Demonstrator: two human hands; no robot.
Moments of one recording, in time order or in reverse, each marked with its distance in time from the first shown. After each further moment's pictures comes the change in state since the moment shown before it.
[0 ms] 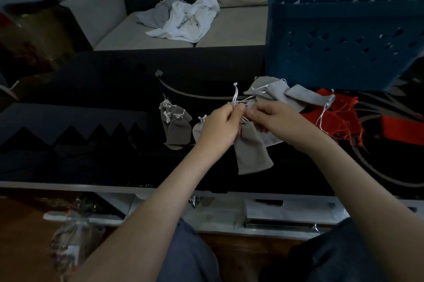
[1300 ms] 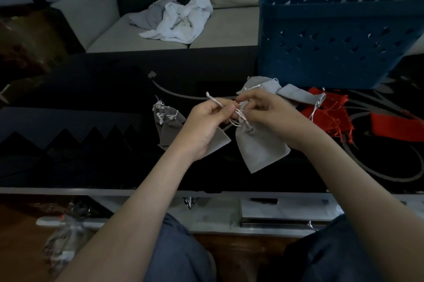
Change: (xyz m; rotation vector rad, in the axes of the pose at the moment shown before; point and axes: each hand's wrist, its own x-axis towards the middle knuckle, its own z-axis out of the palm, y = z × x) left_hand 0.002 0.003 -0.014 -0.477 -0.090 -0.075; right_hand -0.005 0.000 -0.007 0.286 -0.007 -0.072
